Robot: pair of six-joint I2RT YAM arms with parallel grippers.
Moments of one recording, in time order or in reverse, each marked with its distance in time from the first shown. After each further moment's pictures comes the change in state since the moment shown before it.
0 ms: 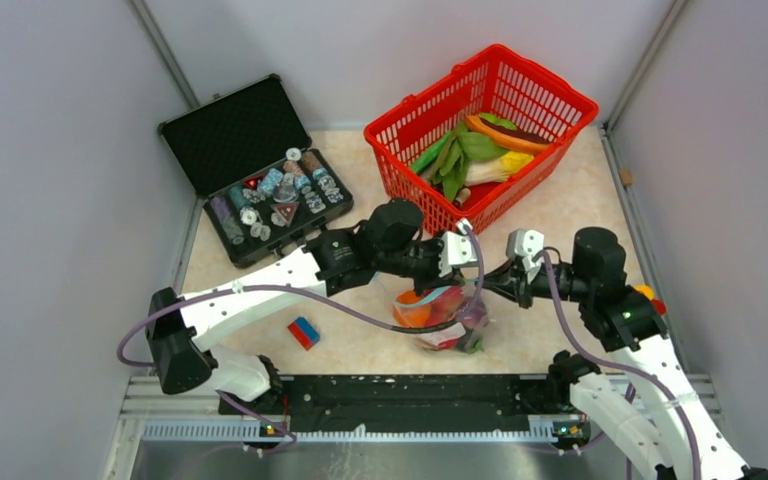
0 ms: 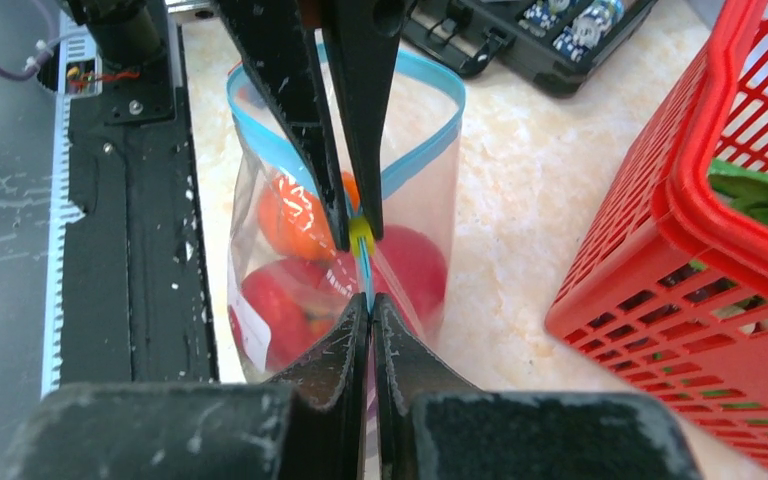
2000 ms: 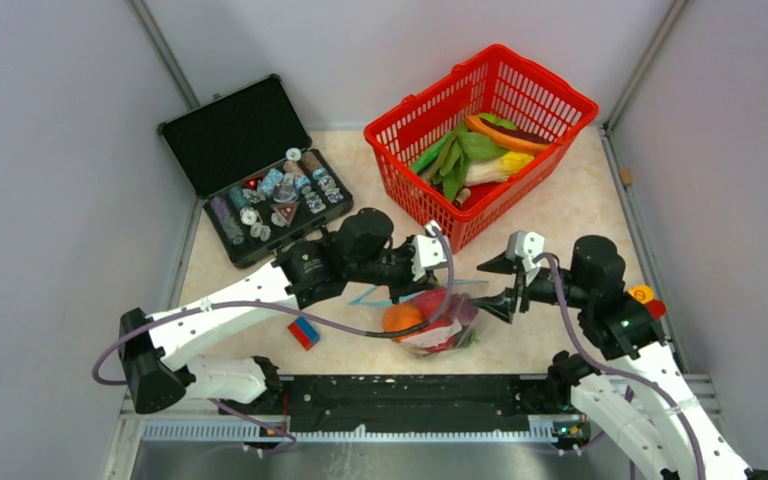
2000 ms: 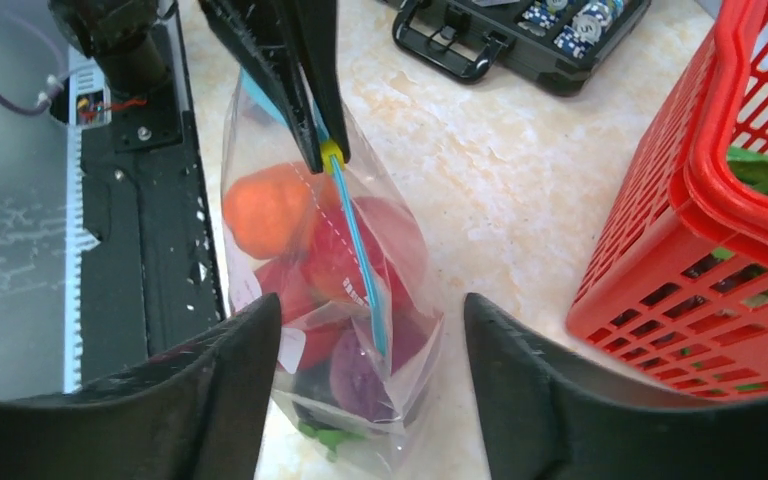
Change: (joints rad) left arm 0.025 -0.187 -0.184 0.002 -0.066 -0.080; right arm 0.051 -0.054 -0.071 0.084 0.064 0.142
